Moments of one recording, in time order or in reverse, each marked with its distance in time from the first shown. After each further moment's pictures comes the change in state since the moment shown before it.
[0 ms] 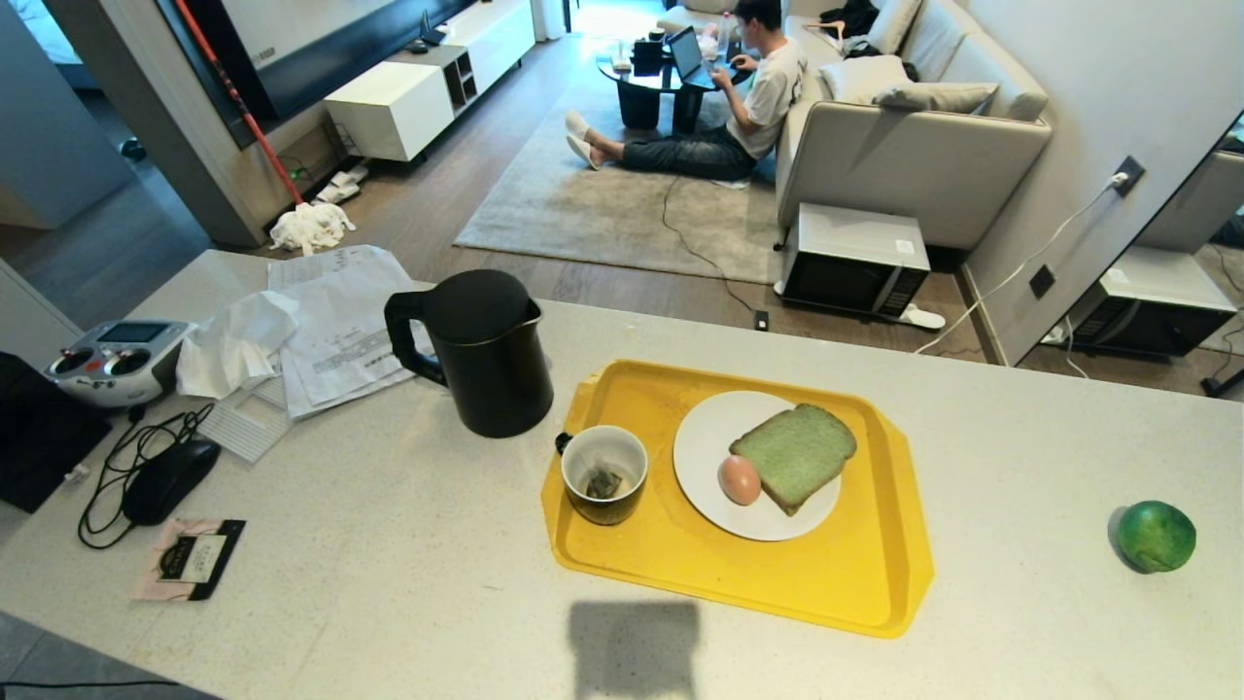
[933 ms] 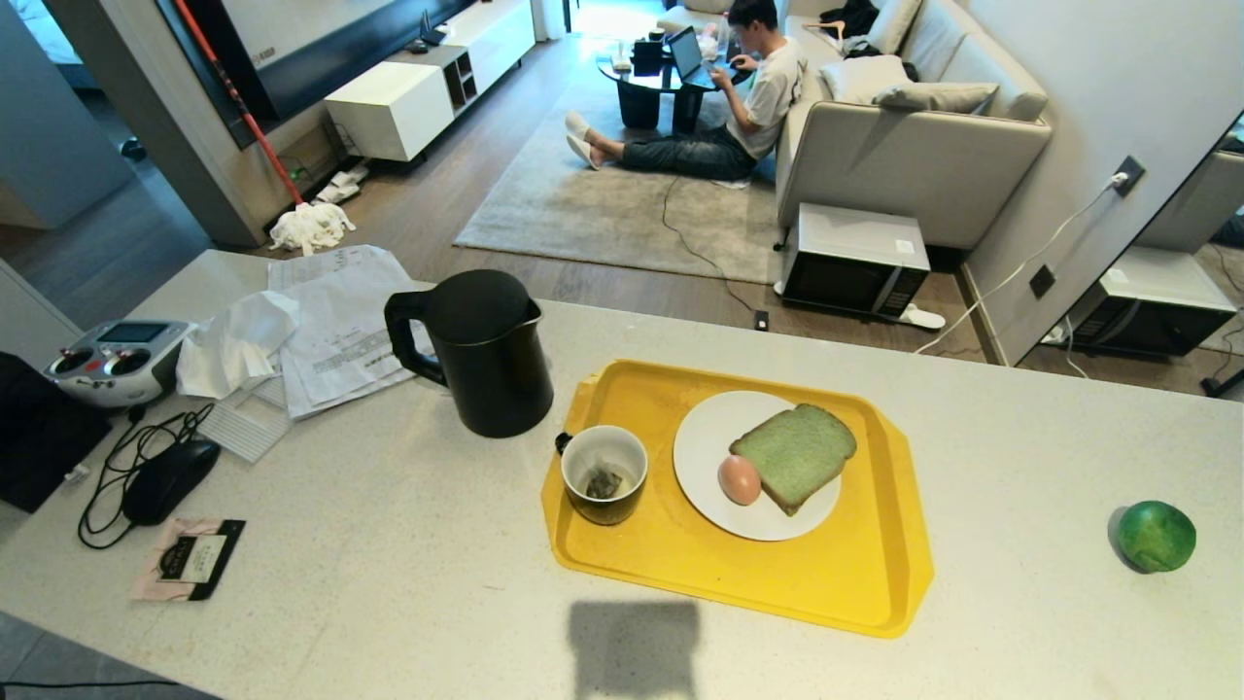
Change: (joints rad) left arm 0.000 0.000 0.000 0.000 0.001 -0.001; right arm 0.000 0.001 0.000 0.000 0.000 0.000
